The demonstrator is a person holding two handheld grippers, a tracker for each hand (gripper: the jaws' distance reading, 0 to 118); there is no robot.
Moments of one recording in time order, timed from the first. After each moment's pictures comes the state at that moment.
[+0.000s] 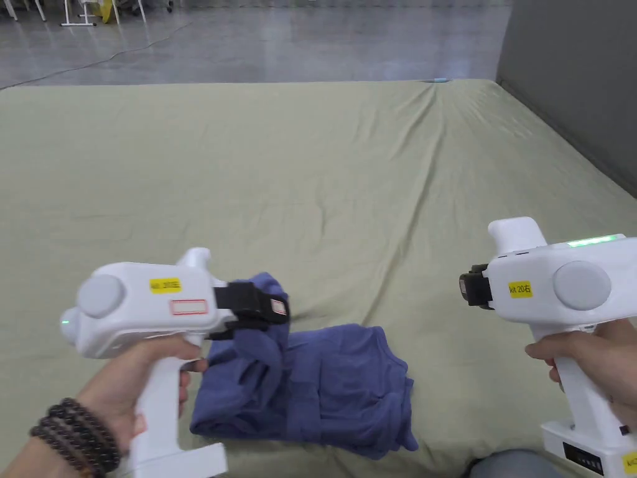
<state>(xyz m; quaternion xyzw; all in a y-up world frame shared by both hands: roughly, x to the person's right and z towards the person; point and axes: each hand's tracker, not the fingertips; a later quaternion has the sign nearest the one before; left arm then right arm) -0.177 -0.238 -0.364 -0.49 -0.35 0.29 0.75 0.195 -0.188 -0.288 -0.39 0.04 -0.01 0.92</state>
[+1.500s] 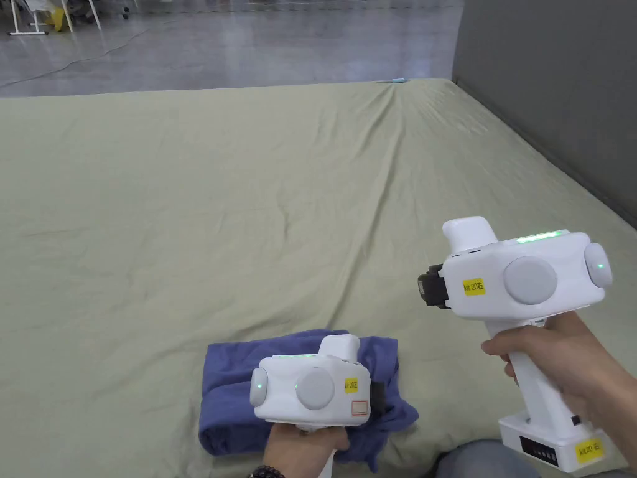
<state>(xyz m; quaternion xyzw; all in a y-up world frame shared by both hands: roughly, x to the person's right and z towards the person) 0.010 -0.343 -0.310 -0.52 -0.35 0.07 0.78 0.203 -0.195 -0.286 -0.39 0.04 -0.02 0.92</state>
